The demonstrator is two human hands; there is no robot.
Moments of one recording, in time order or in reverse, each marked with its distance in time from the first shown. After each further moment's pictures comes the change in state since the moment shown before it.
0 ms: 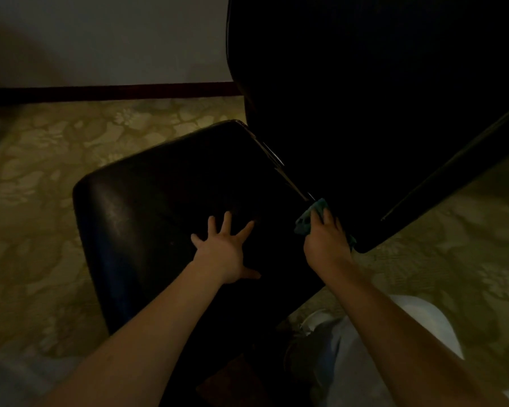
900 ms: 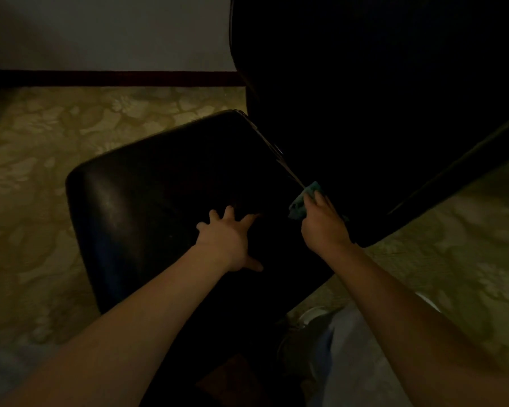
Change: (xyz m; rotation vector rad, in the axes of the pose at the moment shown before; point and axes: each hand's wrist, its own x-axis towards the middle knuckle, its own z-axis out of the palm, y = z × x) left_hand 0.008 0.011 -0.011 0.128 0.013 -0.052; right_hand 0.023 -0.013 -0.015 0.024 -0.050 -0.070
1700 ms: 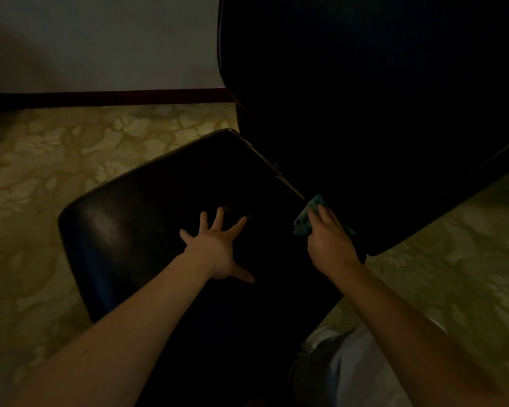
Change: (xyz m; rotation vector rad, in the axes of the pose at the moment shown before) left_hand 0.020 -0.050 -0.019 -0.136 -0.042 0.057; right_hand 0.020 0.006 0.004 -0.105 0.015 -0.054
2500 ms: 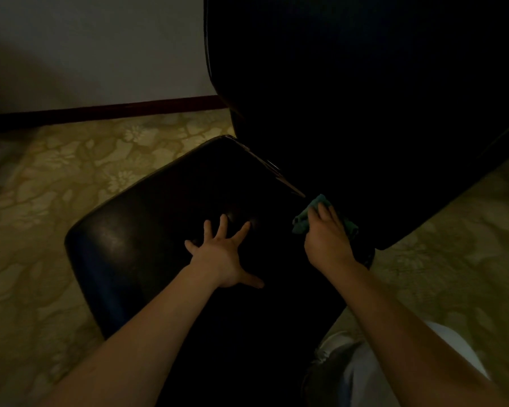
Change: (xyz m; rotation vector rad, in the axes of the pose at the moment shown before) left_hand 0.012 0.004 0.009 -0.006 0.012 -0.102; right_hand 0.015 -0.015 -0.006 0.105 0.031 0.035
